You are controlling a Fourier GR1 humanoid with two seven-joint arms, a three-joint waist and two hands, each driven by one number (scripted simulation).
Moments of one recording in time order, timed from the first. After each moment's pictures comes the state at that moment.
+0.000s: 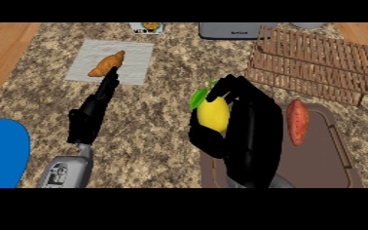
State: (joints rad) left arm -0.17 0.09 -0.02 -1.46 -0.14 -0.02 0.04; right arm -0.47 -0.01 0.58 -1.90 1.22 -0.17 1.17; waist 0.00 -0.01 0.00
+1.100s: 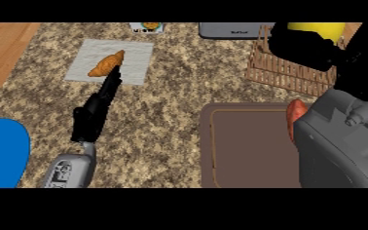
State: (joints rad) left arm -0.19 0.07 -0.03 -1.44 -0.15 -0.01 0.04; right arm -0.87 -0.05 0.06 -1.92 1.41 0.18 1.07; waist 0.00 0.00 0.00
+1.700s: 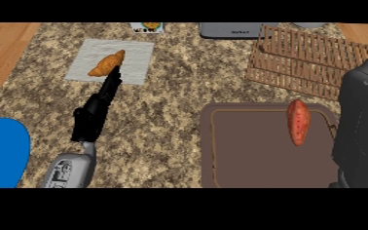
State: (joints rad) left arm -0.19 0.07 -0.02 -1.42 -0.15 -0.02 0.02; right arm -0.94 -0.20 -0.10 -1.79 1.39 0.21 0.96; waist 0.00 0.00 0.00
